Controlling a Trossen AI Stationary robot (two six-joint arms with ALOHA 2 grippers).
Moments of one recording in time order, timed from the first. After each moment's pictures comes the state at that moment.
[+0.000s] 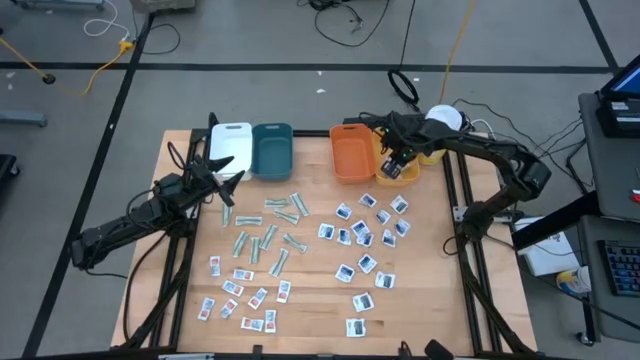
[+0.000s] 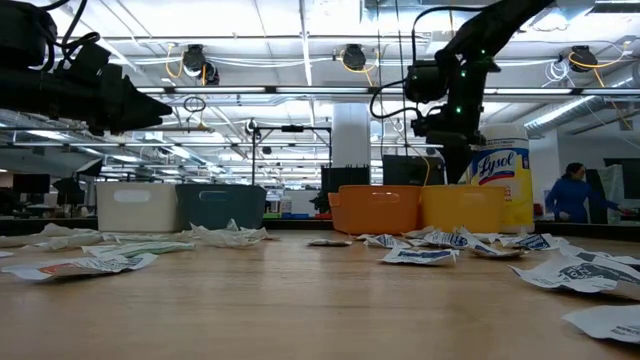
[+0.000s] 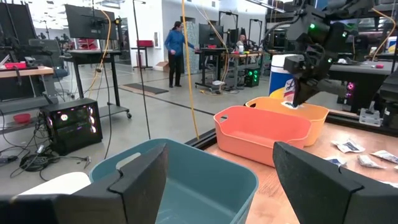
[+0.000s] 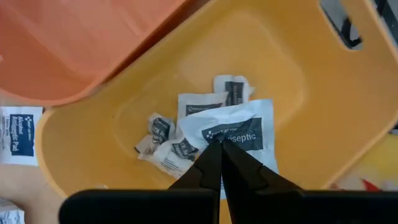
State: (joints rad) left arm 0.47 0.03 0.02 0.06 -0.18 -0.01; right arm -0.68 1.53 1.07 -0.81 0.16 -0.03
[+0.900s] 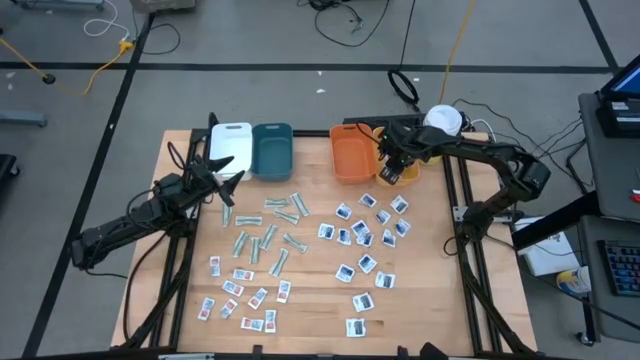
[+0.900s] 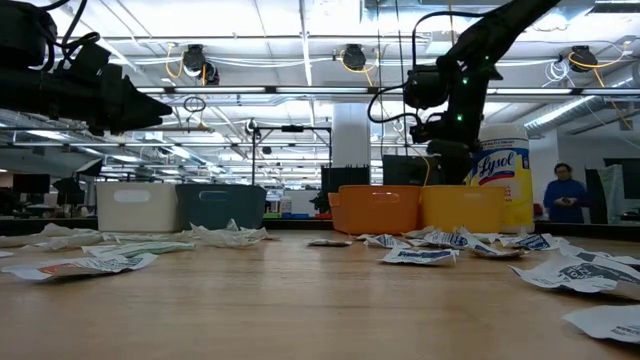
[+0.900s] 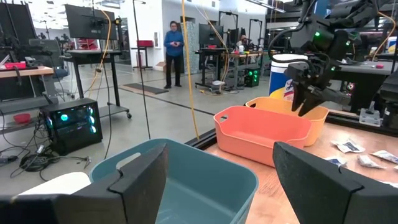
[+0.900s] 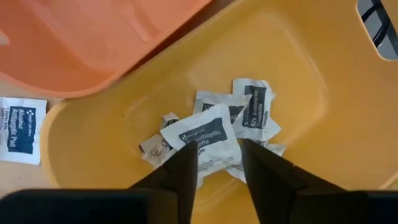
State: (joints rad) left arm 0.47 0.03 0.02 0.06 -0.18 -0.01; right arm -0.65 1.53 1.02 -0.74 0.16 -0.06
